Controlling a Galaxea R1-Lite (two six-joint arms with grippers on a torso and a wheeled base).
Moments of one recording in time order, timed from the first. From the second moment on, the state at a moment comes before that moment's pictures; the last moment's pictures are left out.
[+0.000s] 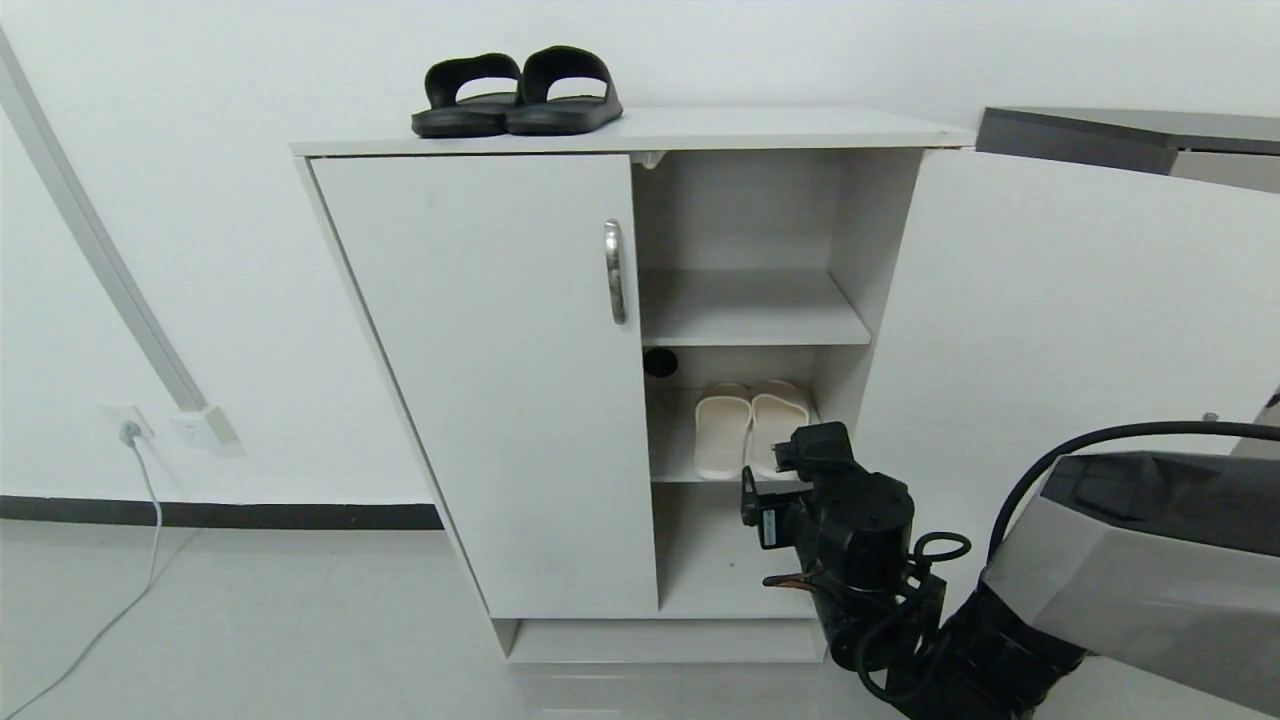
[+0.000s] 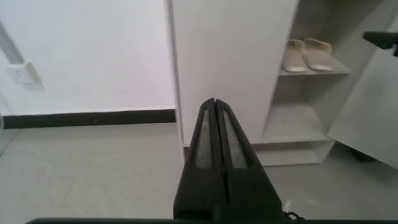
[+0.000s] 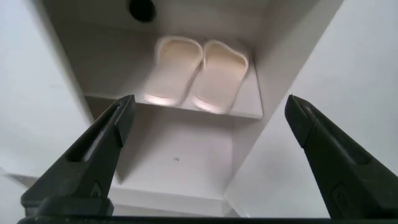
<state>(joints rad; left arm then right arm) 0.00 0.00 0.00 0.00 -0.01 0.01 0.79 2.21 -0.79 -1.37 -0.72 -0.04</state>
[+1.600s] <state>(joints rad) 0.00 0.00 0.00 0.00 -0.01 0.01 0.77 2.21 -0.70 -1.49 -0.55 -0.09</state>
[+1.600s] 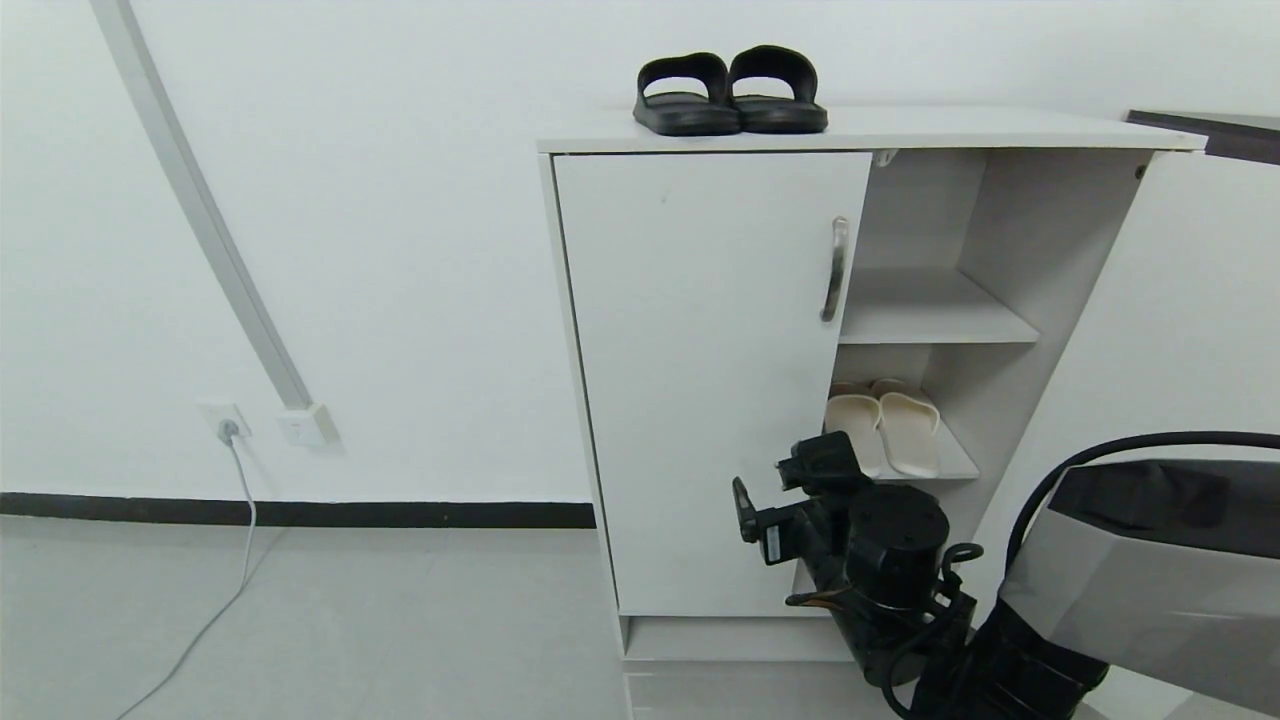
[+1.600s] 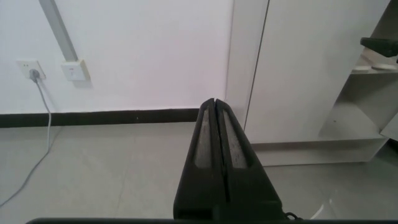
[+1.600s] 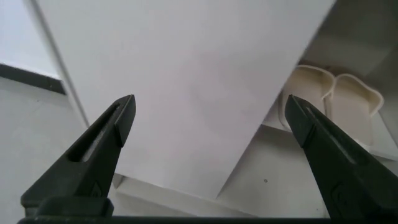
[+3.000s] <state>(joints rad) 0.00 0.00 0.00 0.00 -0.01 0.00 0.77 2.24 -0.70 -1.51 -0.55 -0.09</state>
